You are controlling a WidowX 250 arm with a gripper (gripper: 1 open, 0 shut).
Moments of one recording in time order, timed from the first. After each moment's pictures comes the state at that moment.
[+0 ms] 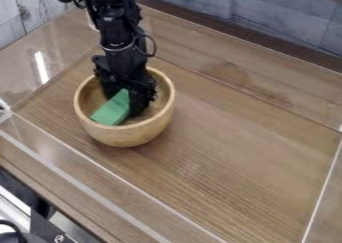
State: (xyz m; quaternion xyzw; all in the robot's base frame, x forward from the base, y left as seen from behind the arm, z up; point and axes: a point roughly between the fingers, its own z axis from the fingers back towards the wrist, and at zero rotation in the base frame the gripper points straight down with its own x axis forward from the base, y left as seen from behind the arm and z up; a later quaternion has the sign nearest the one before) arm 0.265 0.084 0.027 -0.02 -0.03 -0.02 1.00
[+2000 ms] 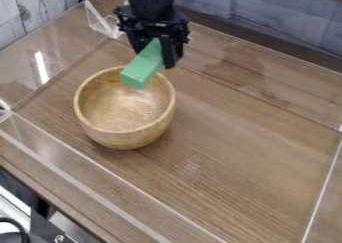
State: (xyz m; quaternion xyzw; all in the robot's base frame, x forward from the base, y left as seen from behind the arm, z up) arm 0.295 0.046 0.103 -0.08 -0.09 0.00 0.99
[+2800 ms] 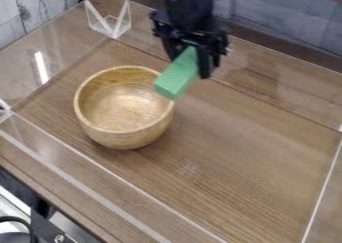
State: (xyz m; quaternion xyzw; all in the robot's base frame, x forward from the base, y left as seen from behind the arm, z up) arm 0.296 -0.007 0.105 -0.08 -0.10 -0.06 0.99
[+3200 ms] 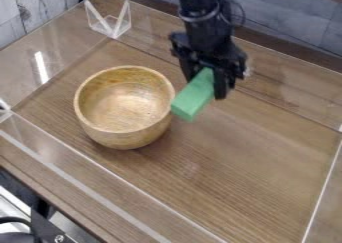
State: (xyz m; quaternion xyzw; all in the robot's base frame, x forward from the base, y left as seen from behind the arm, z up) arm 0.299 -0.024 0.078 -0.08 -0.09 -0.06 0.99
